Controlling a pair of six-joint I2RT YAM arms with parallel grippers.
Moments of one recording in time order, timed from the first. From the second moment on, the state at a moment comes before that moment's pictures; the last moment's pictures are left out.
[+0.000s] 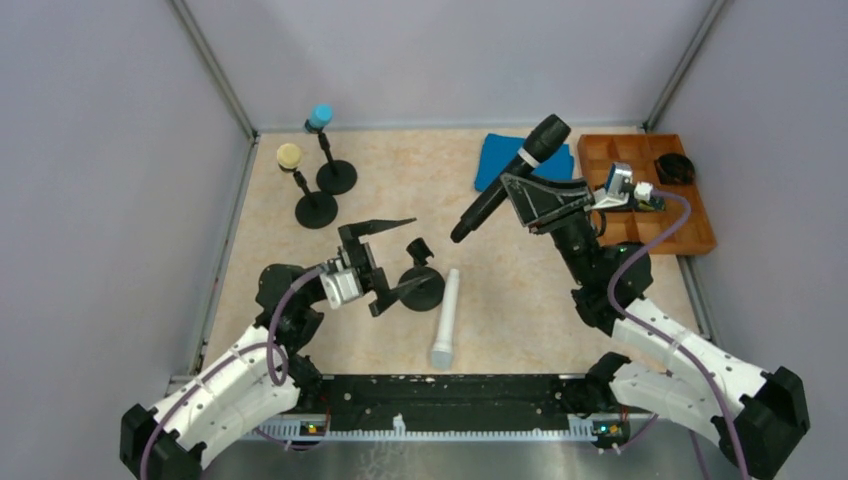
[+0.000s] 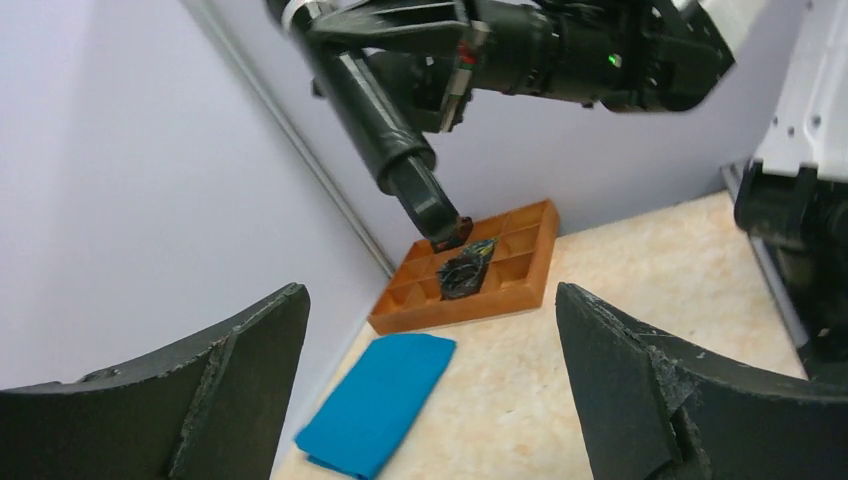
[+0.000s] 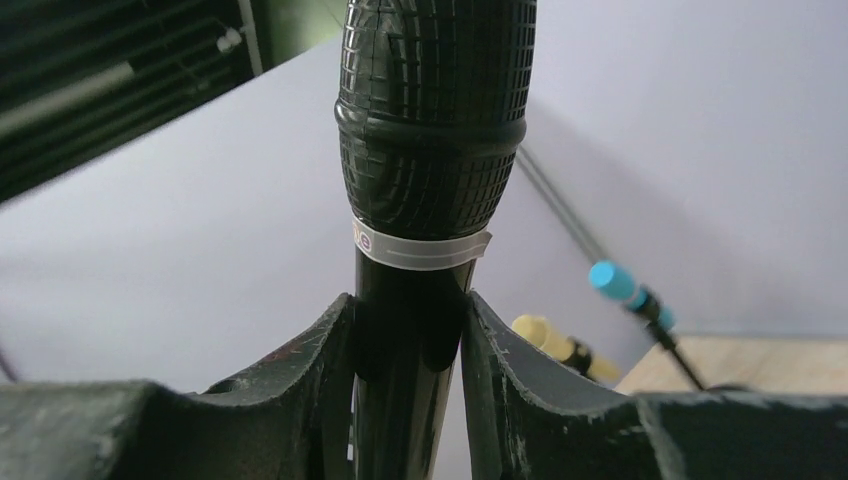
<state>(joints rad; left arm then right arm) -0.65 0.72 0.50 0.73 0.76 0.29 0.70 0.89 0.63 0.91 0.04 0.92</state>
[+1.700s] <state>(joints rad) -0.79 0.99 0.67 0.63 0.46 -0.19 0.94 1.13 0.66 1.11 -0.18 0.19</state>
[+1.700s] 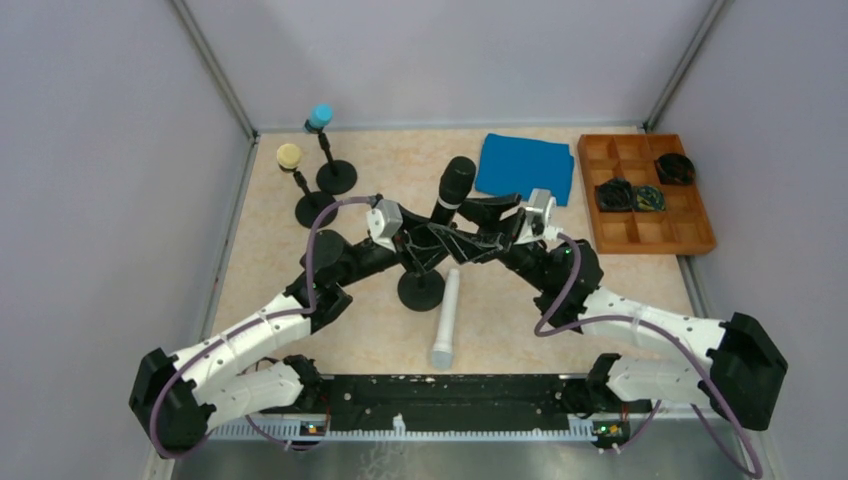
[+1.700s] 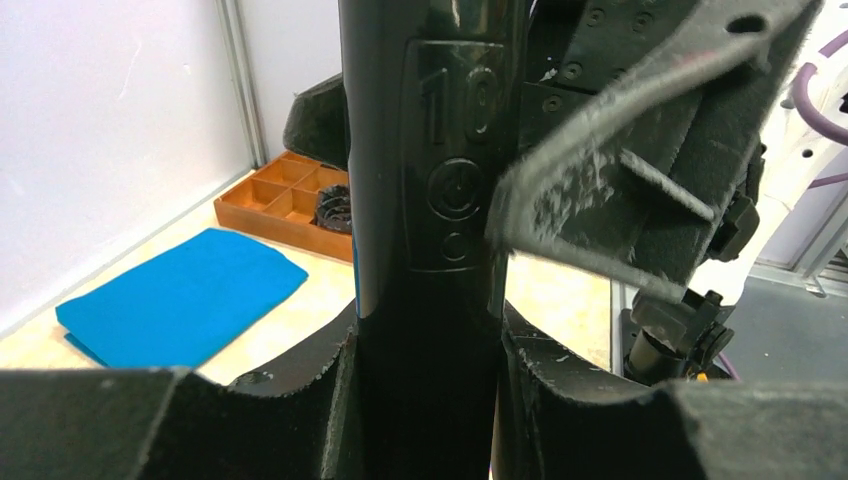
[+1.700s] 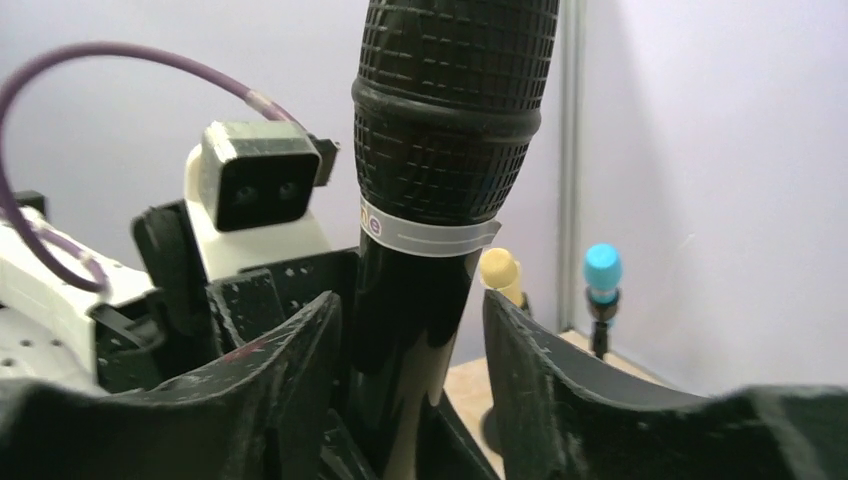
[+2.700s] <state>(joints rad) -0.79 0.96 0.70 0.48 0.44 -0.07 0.94 1.00 0.81 0.68 -0.13 0.28</state>
